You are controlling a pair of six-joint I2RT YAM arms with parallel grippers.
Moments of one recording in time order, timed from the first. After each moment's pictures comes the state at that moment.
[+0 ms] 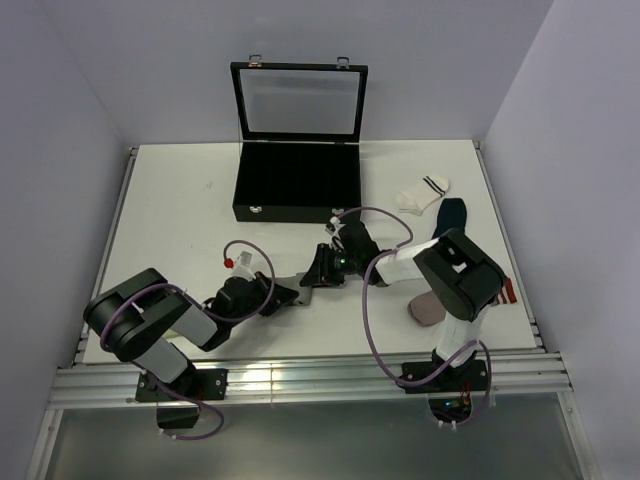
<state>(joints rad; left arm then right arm) -0.75 1.58 0.13 1.03 0.03 -1.25 0.64 1.79 0.72 0.35 -0.52 0.80</state>
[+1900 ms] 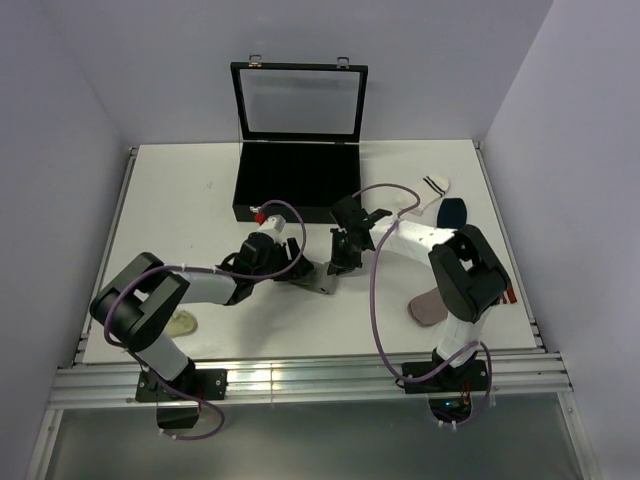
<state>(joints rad) -0.66 1.63 0.58 0.50 0.11 -0.68 0.61 1.77 1.11 -0.52 -0.13 0.72</state>
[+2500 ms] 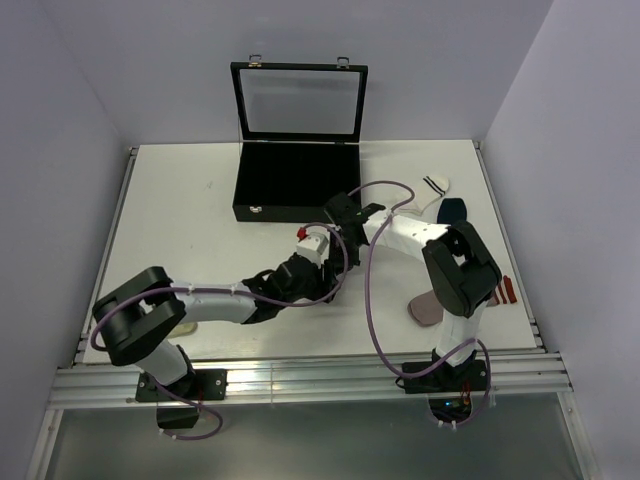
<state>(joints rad) -1.01 1.56 0.66 0.39 -0.19 -0.57 0.63 1.83 1.20 -0.63 -0.11 0.72</state>
